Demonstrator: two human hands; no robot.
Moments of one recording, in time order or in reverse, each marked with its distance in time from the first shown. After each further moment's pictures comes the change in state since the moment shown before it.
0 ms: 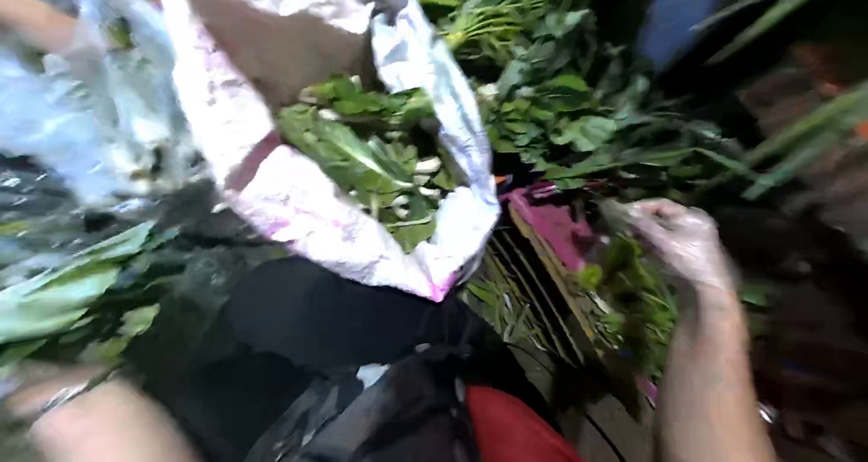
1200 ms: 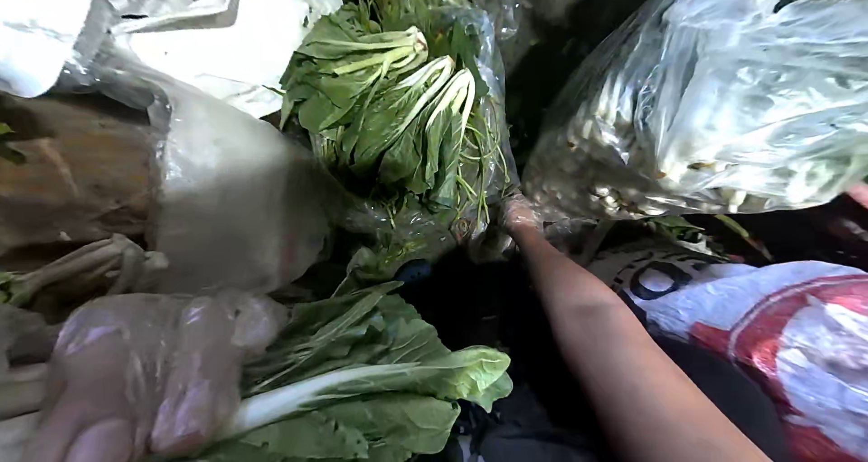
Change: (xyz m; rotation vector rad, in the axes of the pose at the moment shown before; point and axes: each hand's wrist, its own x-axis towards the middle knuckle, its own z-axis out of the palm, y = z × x) left_hand 0.001 0.077 -0.308 -0.232 -0.618 0.308; right_hand -0.070 -0.196 0.735 -1.187 -1.168 -0.762
